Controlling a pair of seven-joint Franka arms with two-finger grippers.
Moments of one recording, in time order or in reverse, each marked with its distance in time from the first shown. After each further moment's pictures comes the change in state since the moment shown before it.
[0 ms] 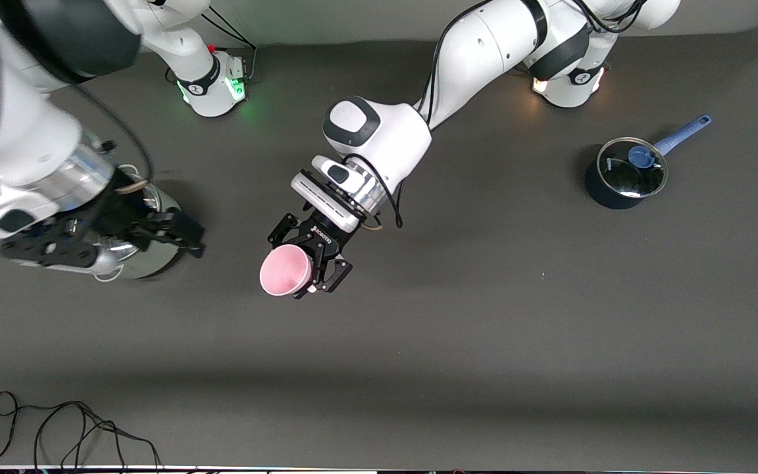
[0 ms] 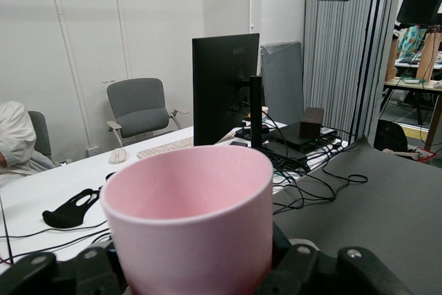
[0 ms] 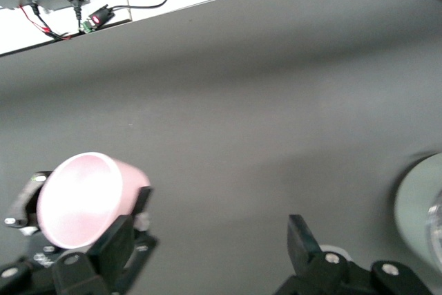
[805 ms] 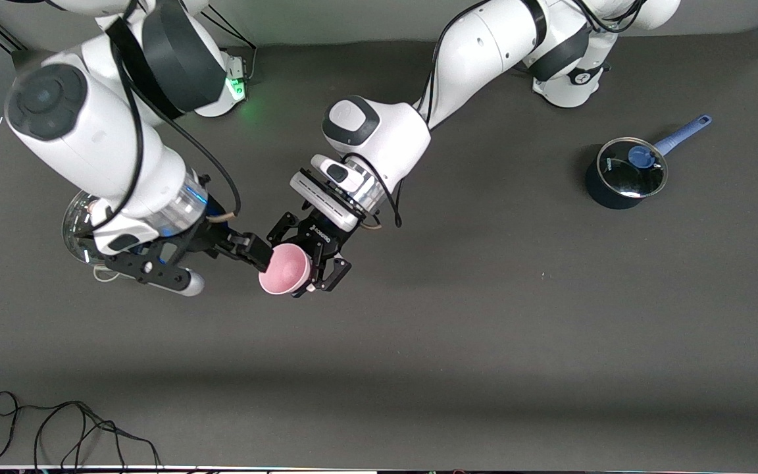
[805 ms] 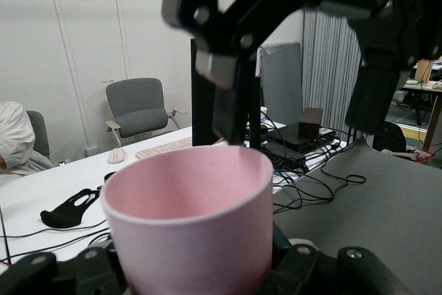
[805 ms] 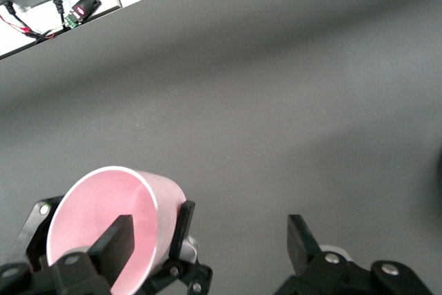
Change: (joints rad) left arm -0.004 0.000 0.001 0.000 0.000 0.000 -0.003; right arm 0.060 0.110 0.002 0.019 0.000 0.047 0.173
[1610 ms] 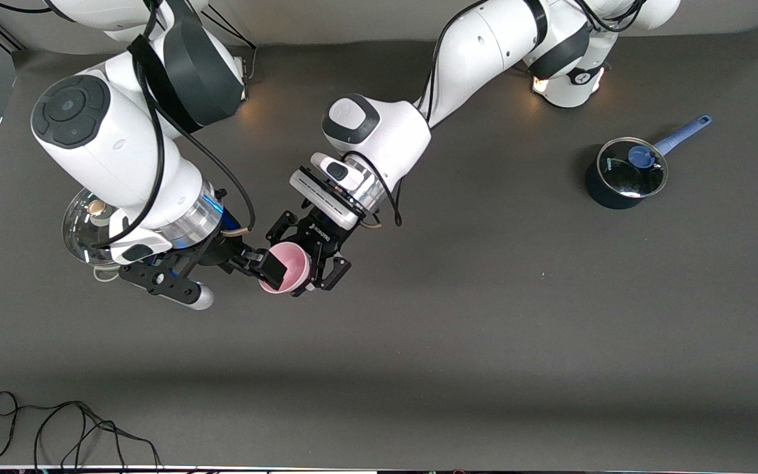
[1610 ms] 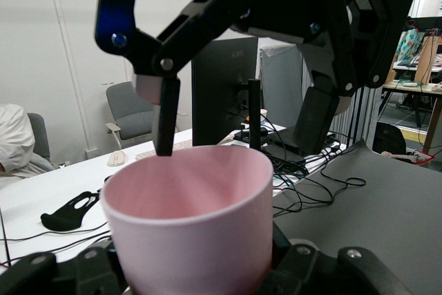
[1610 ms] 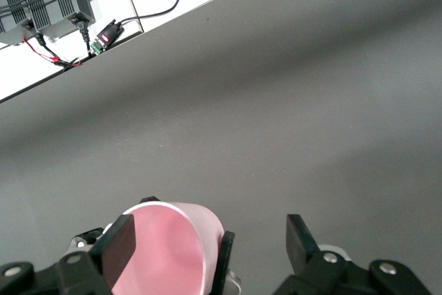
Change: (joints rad) left arm 0.000 -0.006 0.000 0.000 0.000 0.000 -0.001; right arm 0.012 0.041 0.000 0.045 0.000 0.075 0.063
